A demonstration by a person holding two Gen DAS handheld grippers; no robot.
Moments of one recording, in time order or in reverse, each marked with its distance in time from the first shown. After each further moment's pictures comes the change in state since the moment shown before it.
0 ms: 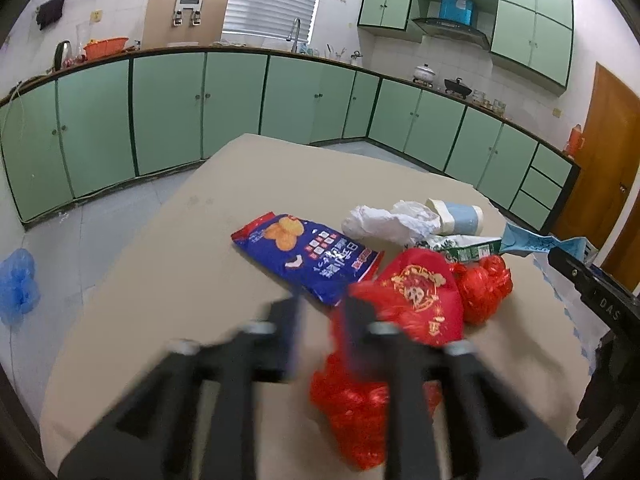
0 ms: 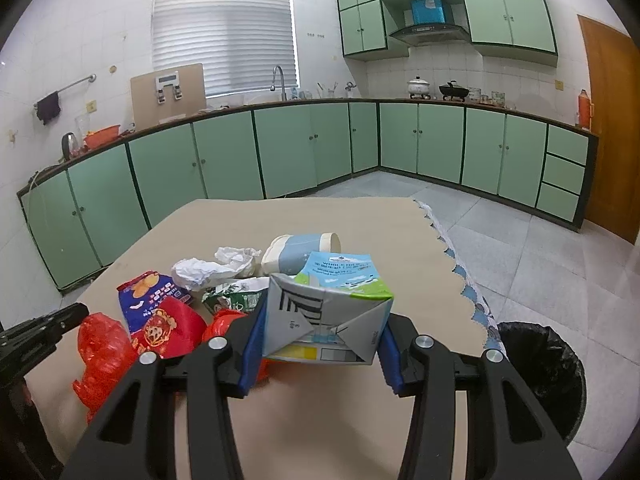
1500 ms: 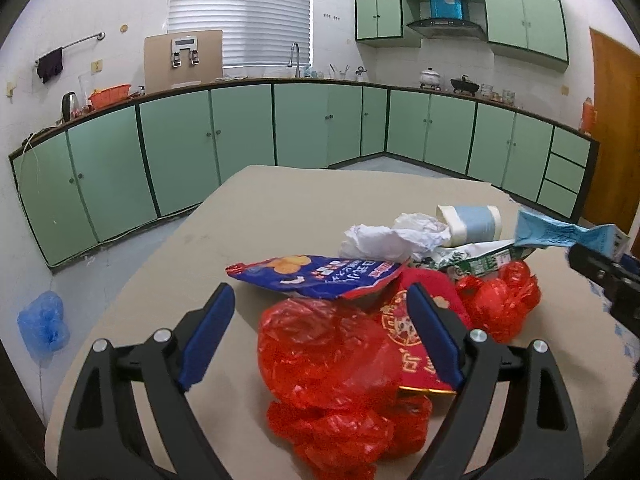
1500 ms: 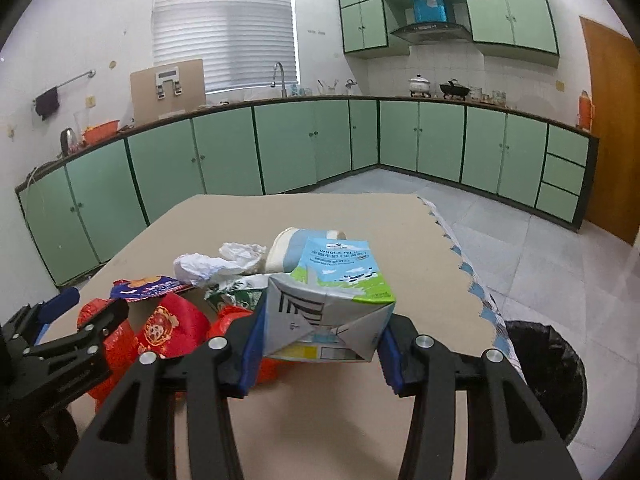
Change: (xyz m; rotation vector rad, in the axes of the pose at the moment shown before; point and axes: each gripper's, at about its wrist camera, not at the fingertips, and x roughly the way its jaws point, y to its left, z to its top) left arm 0.027 -0.048 0.005 0.119 -0.087 0.129; right arm 0.008 0.008 0.000 0.000 0.011 -0.011
